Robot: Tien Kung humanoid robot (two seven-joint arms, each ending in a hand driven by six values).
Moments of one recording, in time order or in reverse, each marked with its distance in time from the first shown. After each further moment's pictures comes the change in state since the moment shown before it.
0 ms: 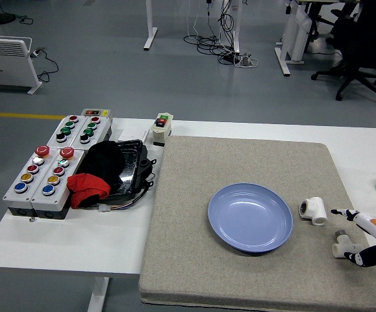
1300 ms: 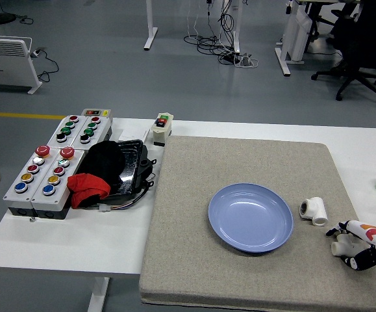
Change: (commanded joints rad) left arm 0.006 -0.010 -0.010 0.000 0.009 0.002 0.006; right arm 0.084 0.012 -0.055 -0.154 -0.054 0.022 0.010
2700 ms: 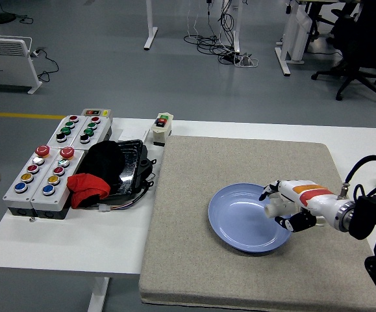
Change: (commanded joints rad) left arm 0.000 0.001 0.021 -0.001 -0.031 0.002 -0.010; right arm 0.220 0.073 -0.322 0.055 0.033 -0.136 0.047
